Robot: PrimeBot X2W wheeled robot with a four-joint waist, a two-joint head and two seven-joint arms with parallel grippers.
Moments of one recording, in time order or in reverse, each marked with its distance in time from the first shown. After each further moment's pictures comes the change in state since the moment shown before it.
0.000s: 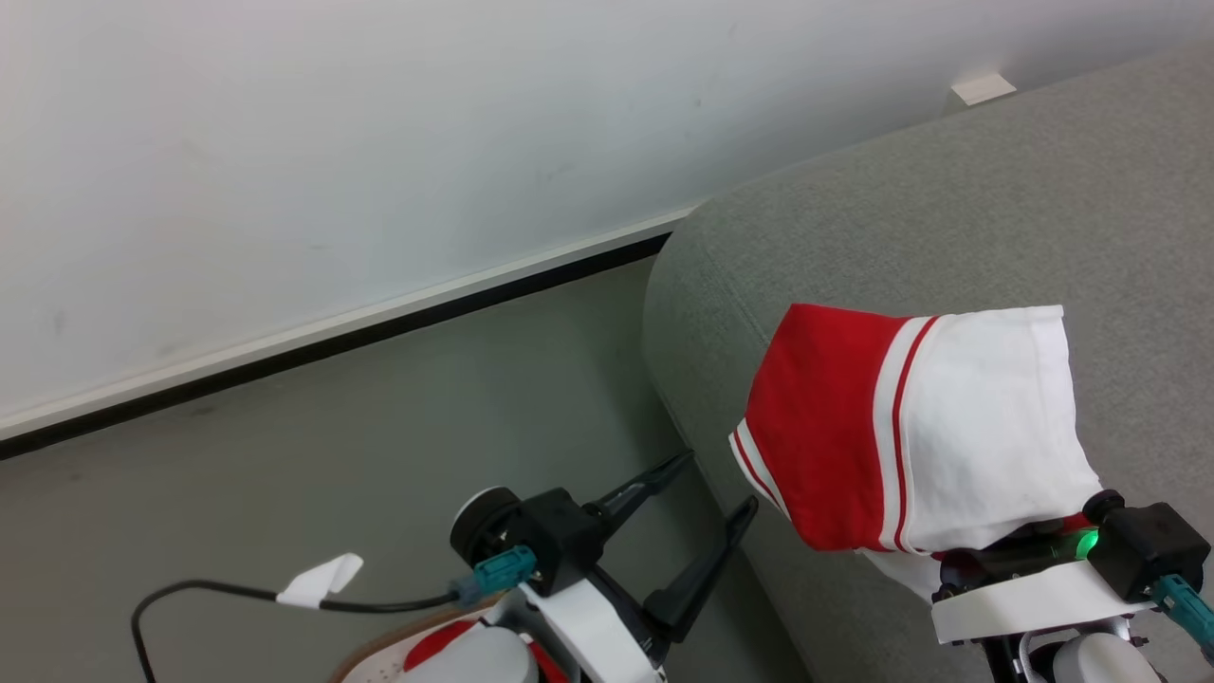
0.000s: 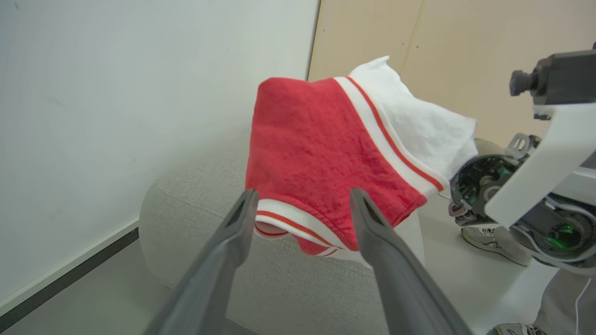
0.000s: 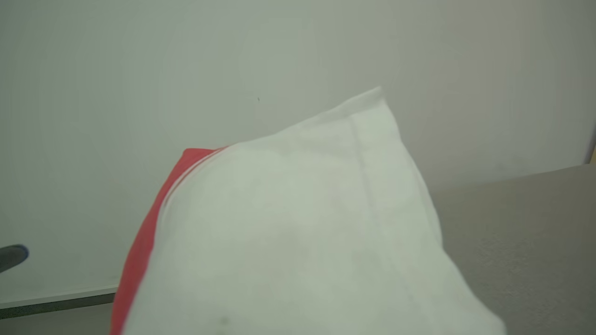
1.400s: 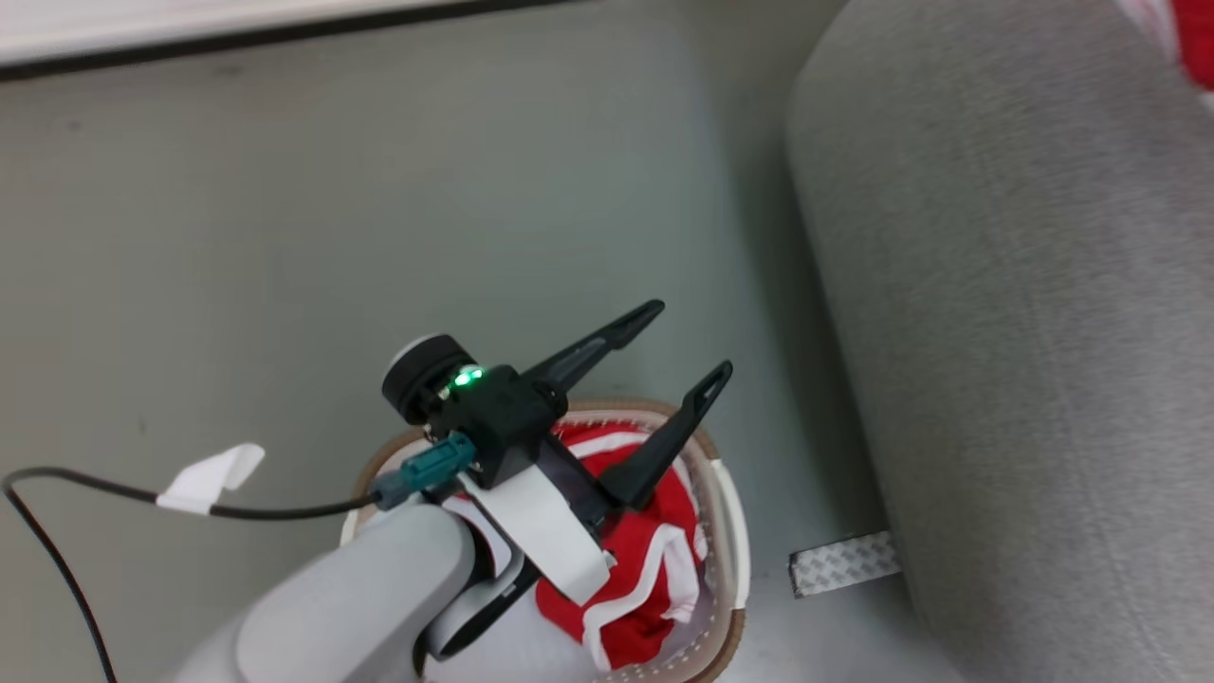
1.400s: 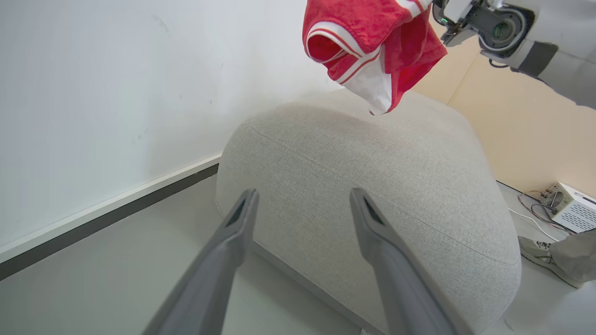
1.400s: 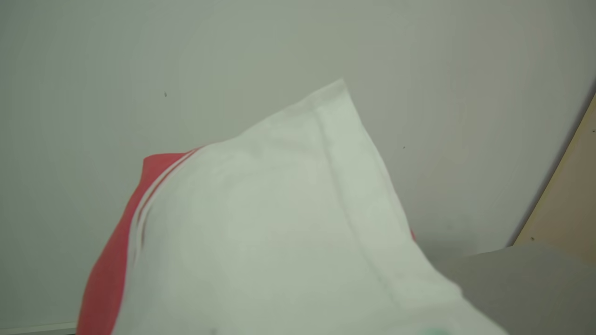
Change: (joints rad) left arm -0.178 0.127 0.049 -0.142 0.054 -0.013 0.065; right arm -0.672 -0.249 -0.315 0.209 -0.038 0.000 0.161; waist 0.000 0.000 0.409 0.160
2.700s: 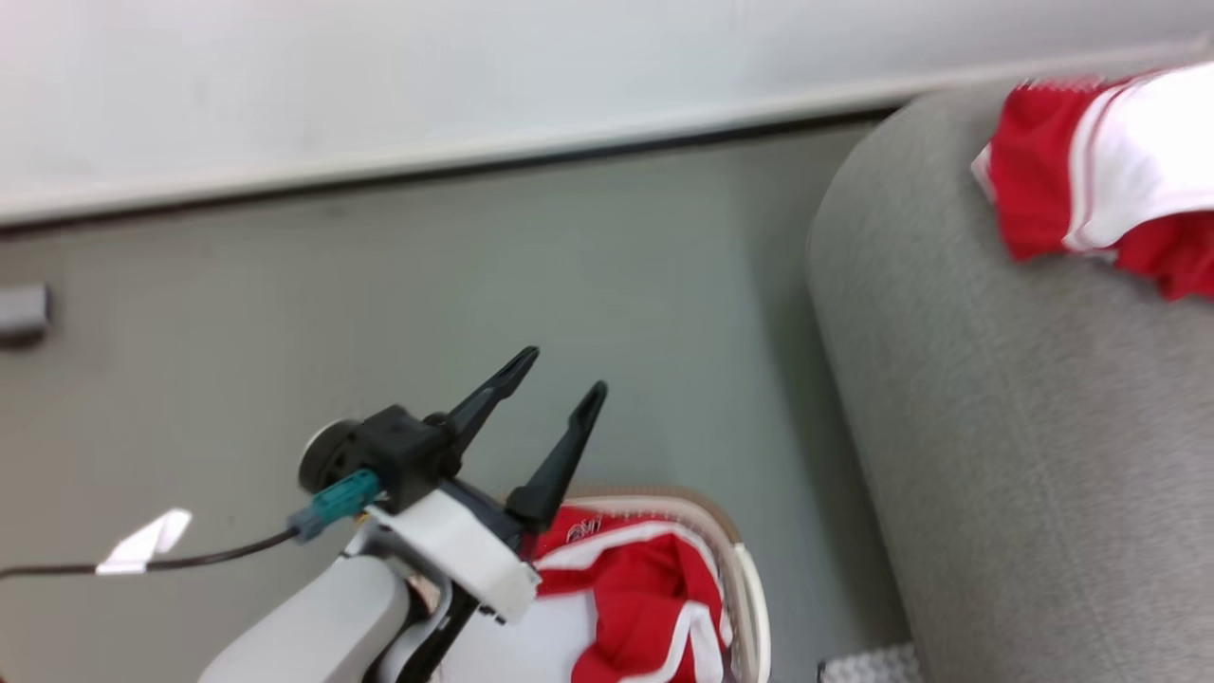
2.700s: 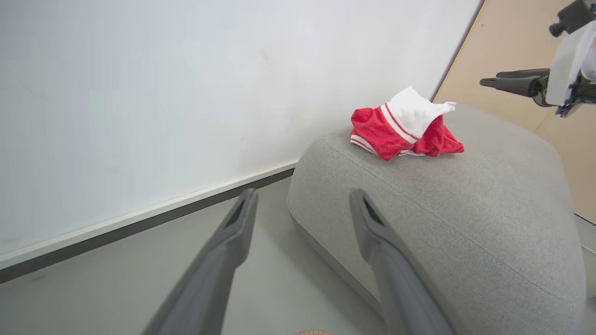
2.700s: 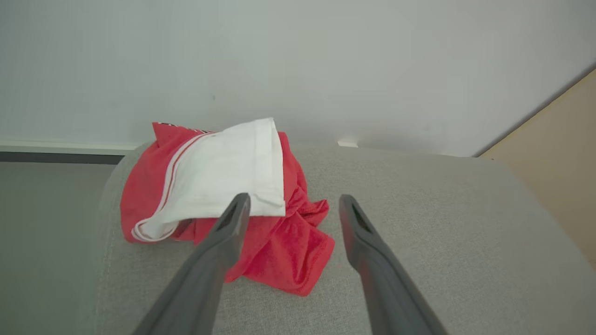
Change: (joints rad) left arm 0.165 0.022 0.114 0.092 -0.083 0.068 -0.066; right arm 0.090 -0.162 0.172 0.252 -0.085 0.000 0.328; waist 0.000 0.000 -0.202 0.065
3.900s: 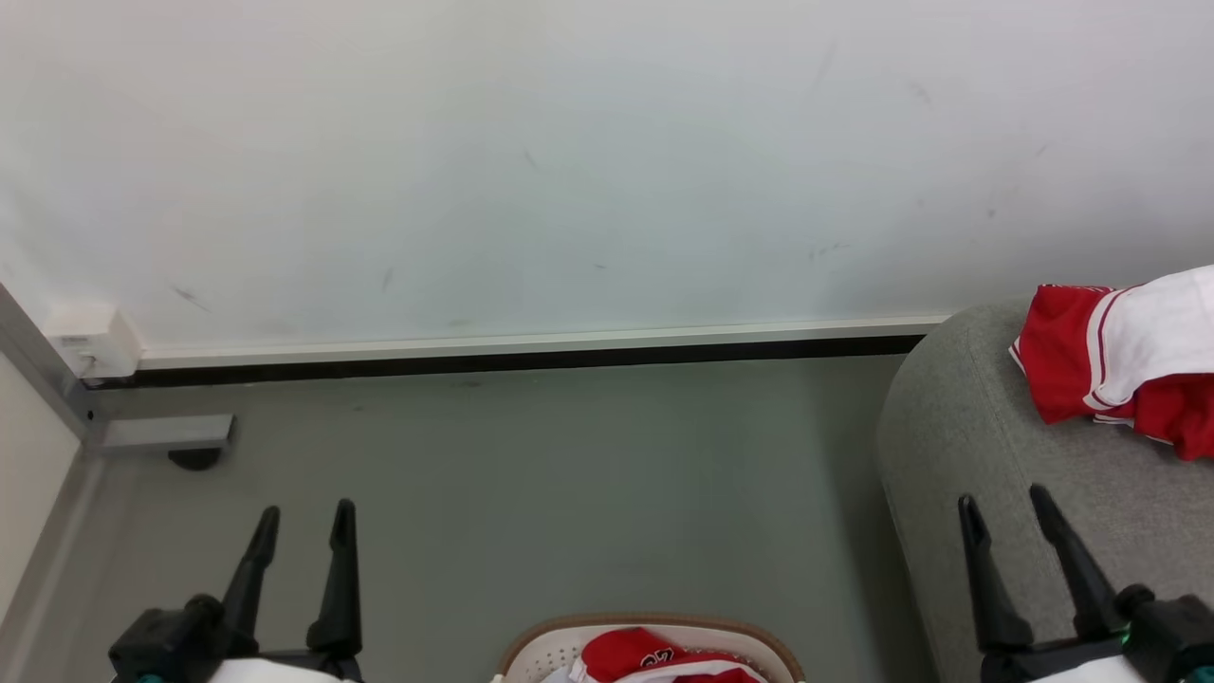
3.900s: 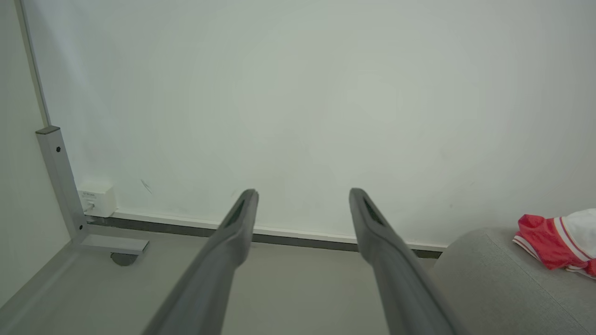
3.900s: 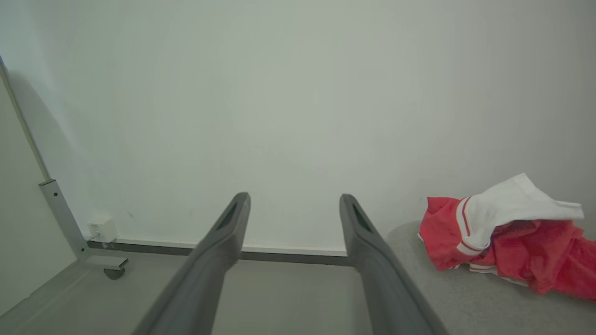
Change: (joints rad) left arm 0.550 -0.146 0.609 -0.091 0.162 0.056 -0.006; right arm 0.742 0.310 0.131 -0.543 0.163 0.000 -0.443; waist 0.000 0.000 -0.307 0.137
